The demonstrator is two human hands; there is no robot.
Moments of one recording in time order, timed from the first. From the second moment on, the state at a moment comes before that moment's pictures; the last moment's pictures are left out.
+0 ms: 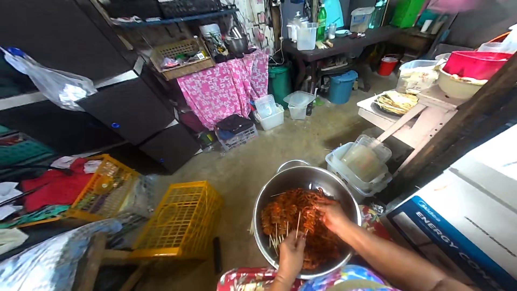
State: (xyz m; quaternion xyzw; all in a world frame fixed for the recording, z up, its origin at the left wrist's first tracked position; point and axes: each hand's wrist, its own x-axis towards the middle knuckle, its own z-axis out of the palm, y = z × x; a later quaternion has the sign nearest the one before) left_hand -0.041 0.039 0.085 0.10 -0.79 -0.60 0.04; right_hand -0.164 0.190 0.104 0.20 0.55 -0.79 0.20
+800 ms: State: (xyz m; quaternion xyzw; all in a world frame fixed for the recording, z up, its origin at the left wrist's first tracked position) left_hand -0.040 0.040 0.085 0.10 -0.79 -0.61 0.03; right_hand -0.160 0.189 0.101 0.20 0.54 -0.79 0.22
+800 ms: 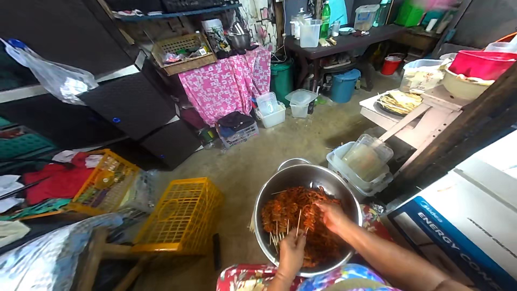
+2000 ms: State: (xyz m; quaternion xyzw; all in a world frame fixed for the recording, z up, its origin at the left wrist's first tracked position) left_hand -0.040 0.043 0.084 0.14 -0.80 -0.59 0.05; right_hand -0.178 0.205 0.079 -0.10 0.92 -0.18 0.34
